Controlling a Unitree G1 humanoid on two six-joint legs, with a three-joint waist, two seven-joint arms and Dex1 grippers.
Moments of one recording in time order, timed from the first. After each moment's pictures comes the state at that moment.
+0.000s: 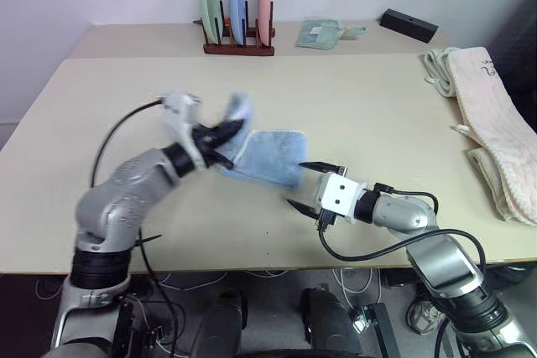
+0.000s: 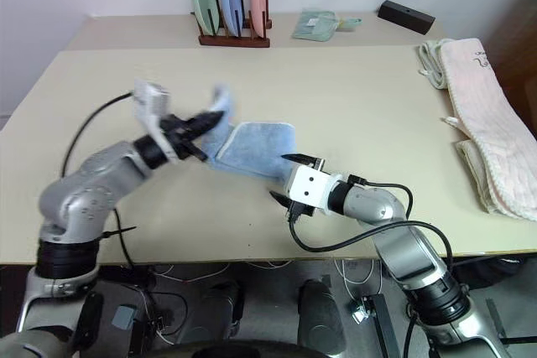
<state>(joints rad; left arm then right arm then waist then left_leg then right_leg) -0.46 0.45 -0.08 -0.36 -0.71 0.74 -0.43 -0.18 -0.60 0.27 -0.38 -0.07 0.22 0.70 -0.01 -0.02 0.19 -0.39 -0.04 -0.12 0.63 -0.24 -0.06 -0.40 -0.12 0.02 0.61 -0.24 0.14</state>
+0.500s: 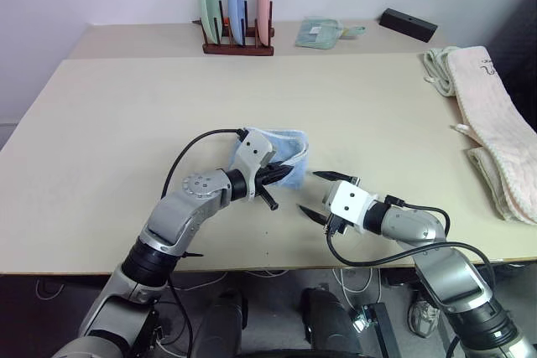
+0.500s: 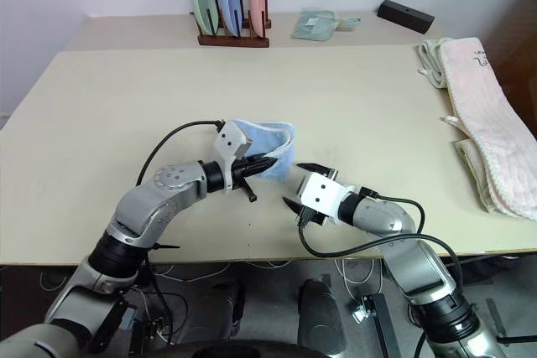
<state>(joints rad) -0.47 0.35 -0.31 -0.19 -0.42 0.66 -0.52 -0.10 -0.61 0.22 -0.39 -0.09 0.24 0.66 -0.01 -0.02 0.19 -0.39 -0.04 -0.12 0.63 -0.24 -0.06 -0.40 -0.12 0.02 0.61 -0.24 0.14</state>
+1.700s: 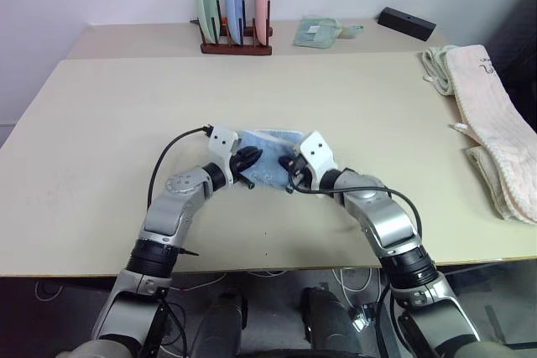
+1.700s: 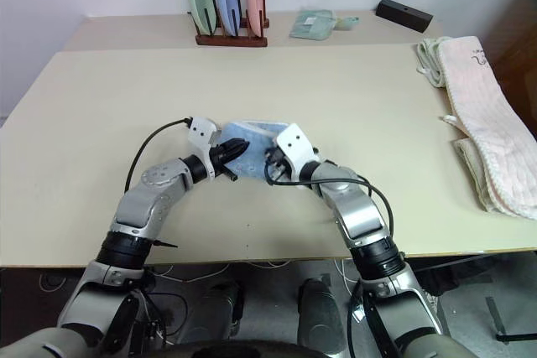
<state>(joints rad) -0.43 0.27 -0.11 0.12 -0.27 0.39 -0.51 -0.41 -0.27 0.25 -0.03 0.05 0.50 0.50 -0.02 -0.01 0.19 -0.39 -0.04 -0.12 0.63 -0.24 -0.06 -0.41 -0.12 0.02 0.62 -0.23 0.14</state>
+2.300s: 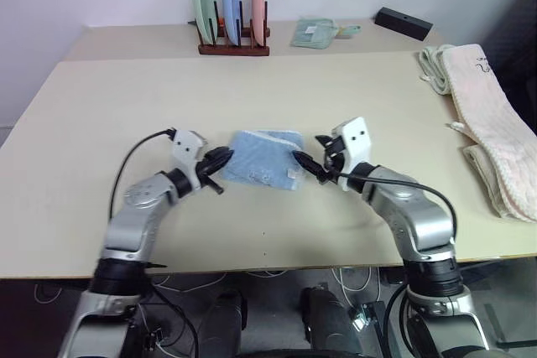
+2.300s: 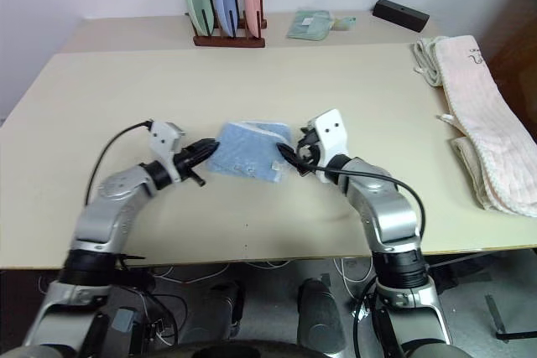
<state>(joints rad) -0.30 0.48 0.02 -0.05 -0.32 0.33 -0.67 -0.37 -0.28 -0.03 -0.28 0.30 0.80 0.47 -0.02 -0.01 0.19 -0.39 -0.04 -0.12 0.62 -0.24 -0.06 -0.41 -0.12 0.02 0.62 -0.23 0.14</state>
